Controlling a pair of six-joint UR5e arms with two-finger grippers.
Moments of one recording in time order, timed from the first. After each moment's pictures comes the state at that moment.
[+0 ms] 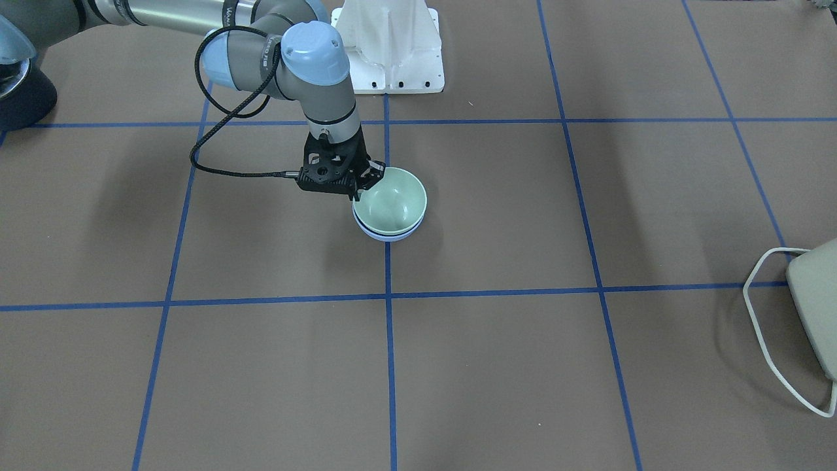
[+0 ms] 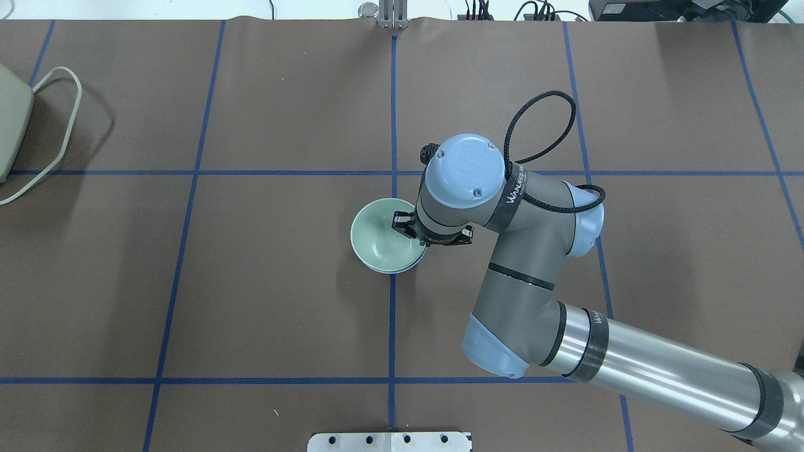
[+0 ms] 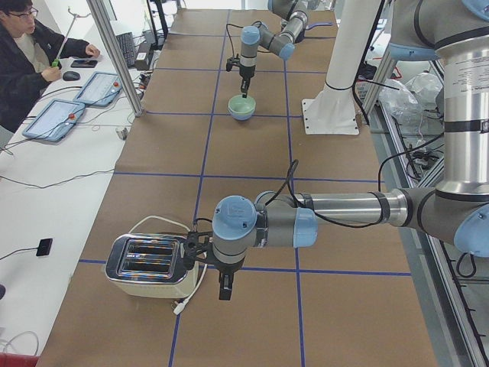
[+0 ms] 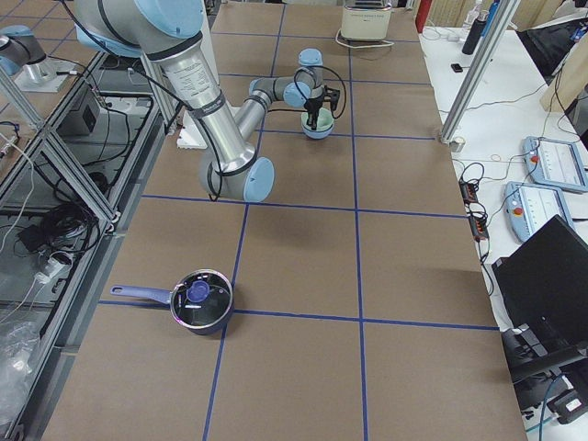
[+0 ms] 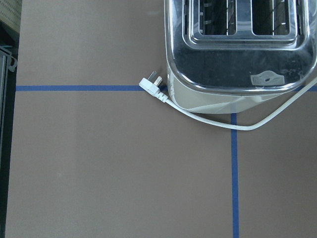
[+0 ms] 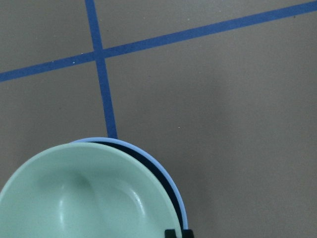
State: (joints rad) left arm -1.73 -1.43 -1.70 -1.61 -2.32 0.09; right arm 0.50 -0.89 1.66 -1.53 1.84 1.42
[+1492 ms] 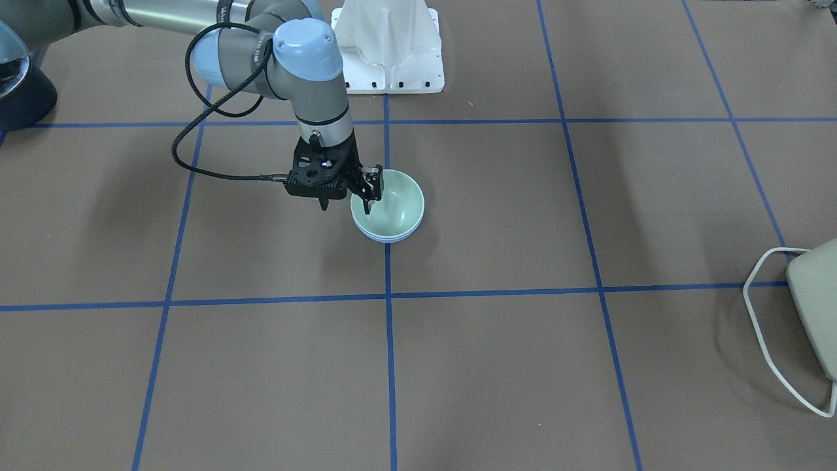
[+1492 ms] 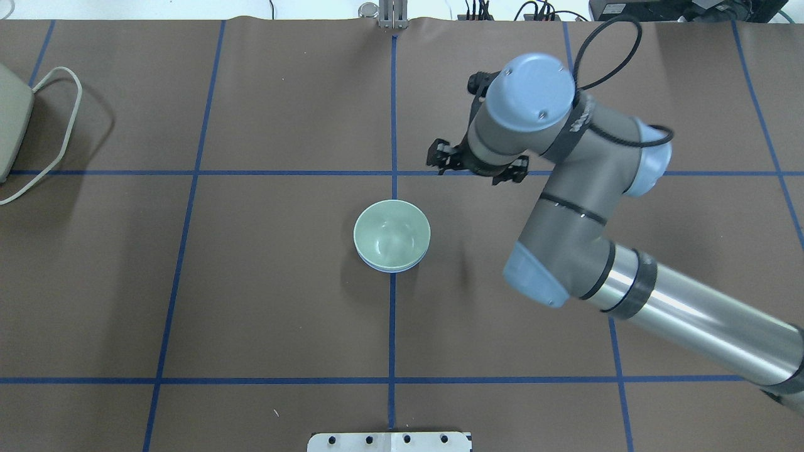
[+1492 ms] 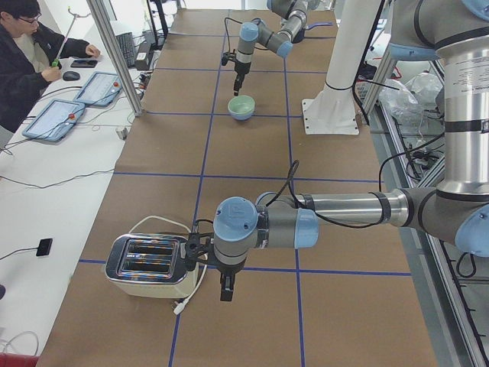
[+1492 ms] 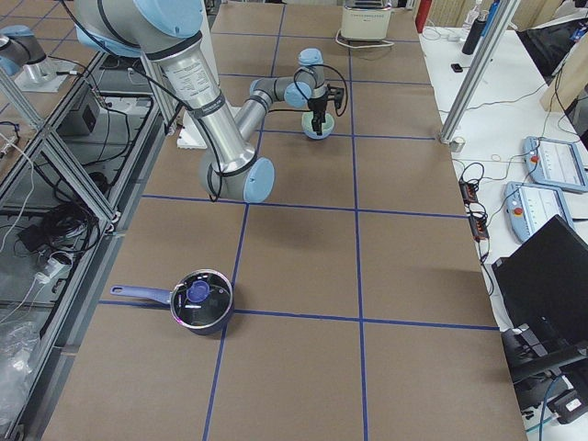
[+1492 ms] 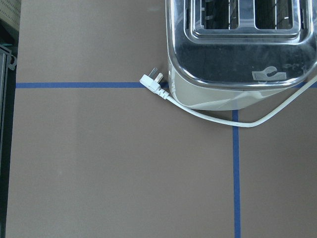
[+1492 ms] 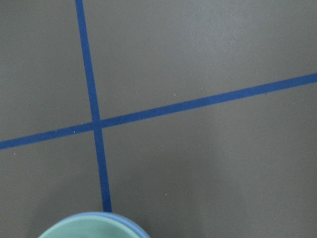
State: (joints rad) left arm -1.72 -1.43 -1.70 -1.61 -2.32 0.05; right arm 0.71 -0.94 1.69 -1.53 1.89 1.25
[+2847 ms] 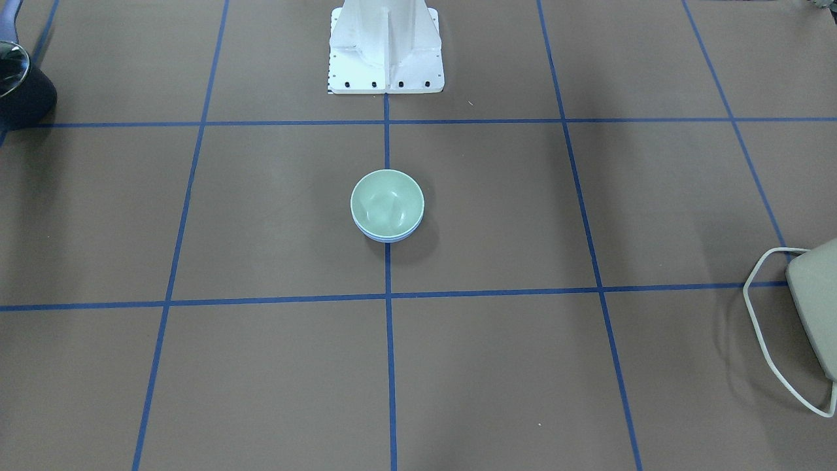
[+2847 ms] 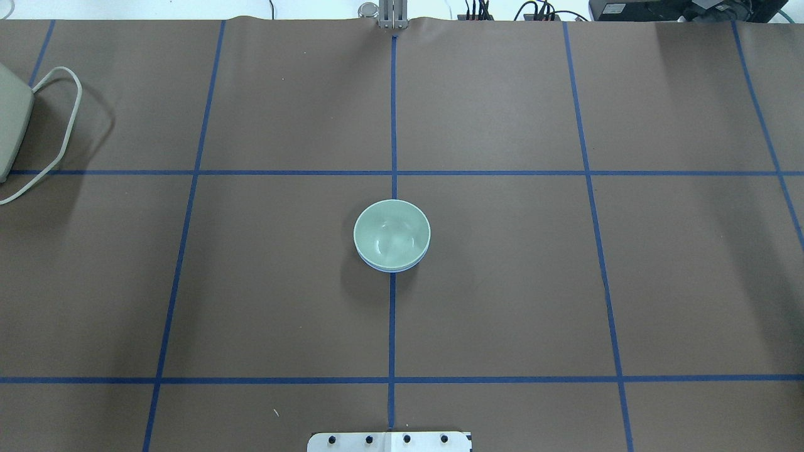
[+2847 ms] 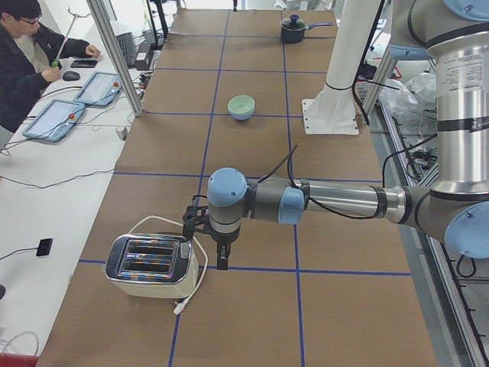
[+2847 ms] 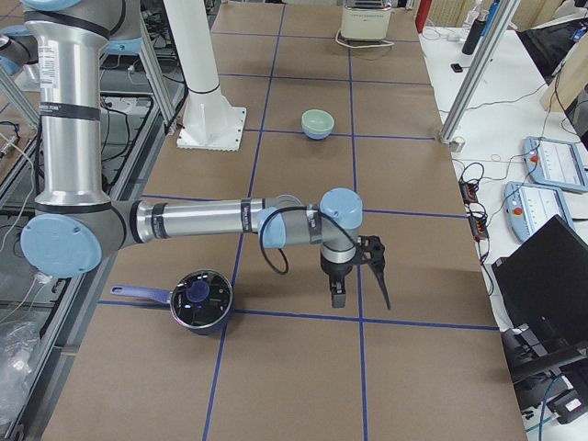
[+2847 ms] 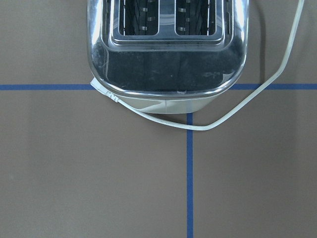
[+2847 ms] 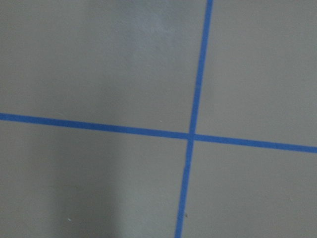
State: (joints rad) left arm -1.59 -1.43 -1.79 -1.62 -2.32 -0.07; right arm 1.53 -1.67 1.71 -1.52 2.24 0.05
